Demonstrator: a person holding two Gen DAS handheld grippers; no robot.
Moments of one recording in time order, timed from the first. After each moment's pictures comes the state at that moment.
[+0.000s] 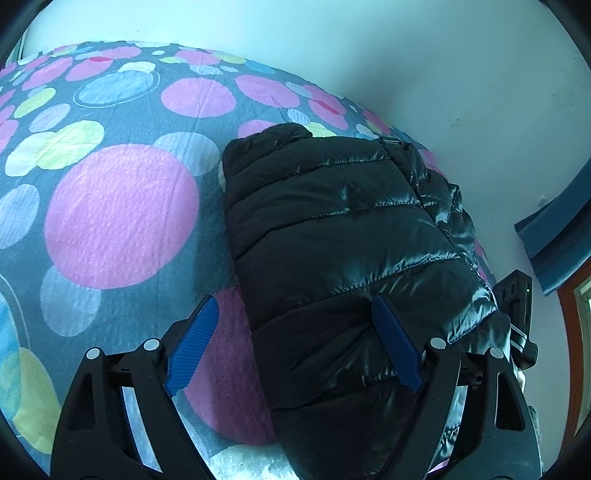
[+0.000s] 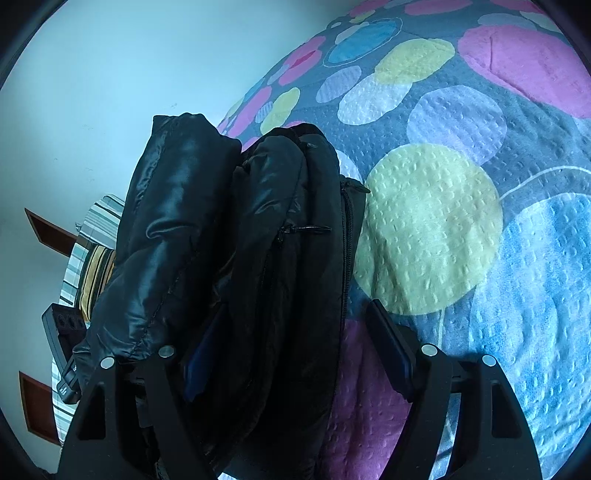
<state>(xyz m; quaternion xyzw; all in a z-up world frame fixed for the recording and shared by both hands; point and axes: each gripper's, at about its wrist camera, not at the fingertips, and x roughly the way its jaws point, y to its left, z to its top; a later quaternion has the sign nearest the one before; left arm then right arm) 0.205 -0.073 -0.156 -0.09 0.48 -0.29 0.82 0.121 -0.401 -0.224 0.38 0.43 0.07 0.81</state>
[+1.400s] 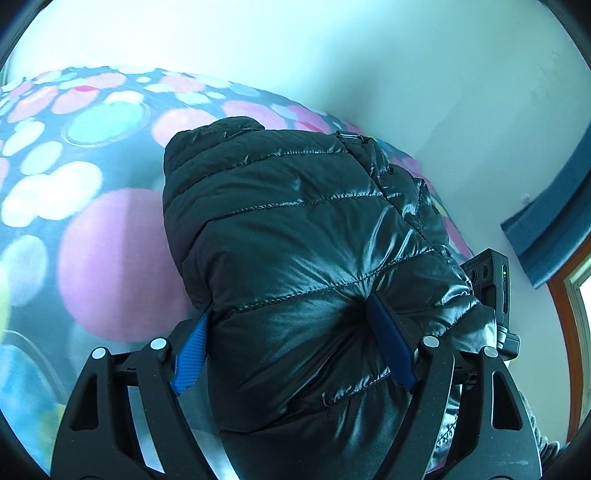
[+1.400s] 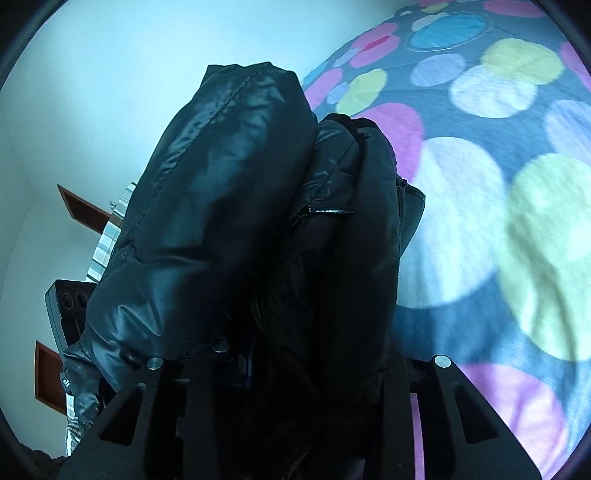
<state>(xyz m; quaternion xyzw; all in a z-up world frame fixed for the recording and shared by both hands) 0.234 -0.042 -0.131 -0.08 0.45 -0.32 0.83 0.218 -0.313 -0.219 0.37 0.41 0.17 0.81</state>
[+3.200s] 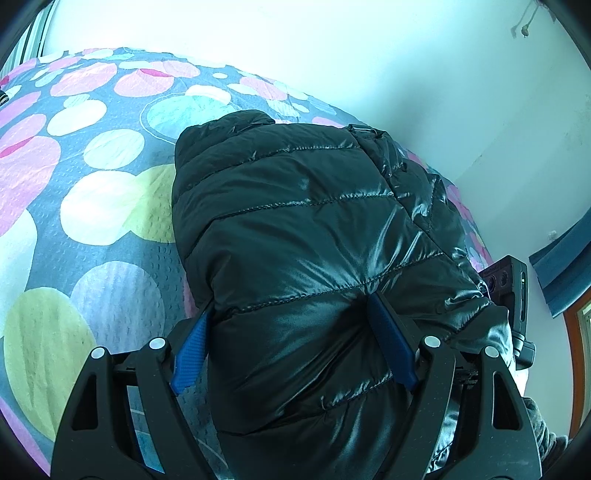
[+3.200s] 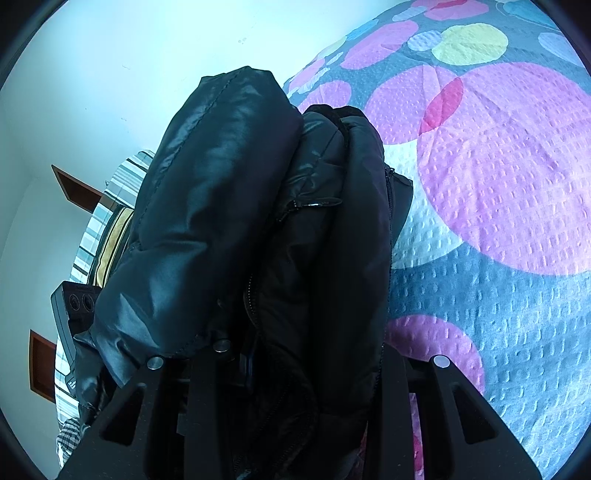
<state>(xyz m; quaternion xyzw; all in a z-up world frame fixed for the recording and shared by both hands) 0.317 0.062 -0.165 -0.11 0.46 -0.27 0.84 0.273 -0.210 -0.234 0.36 0.44 0.18 0.81</state>
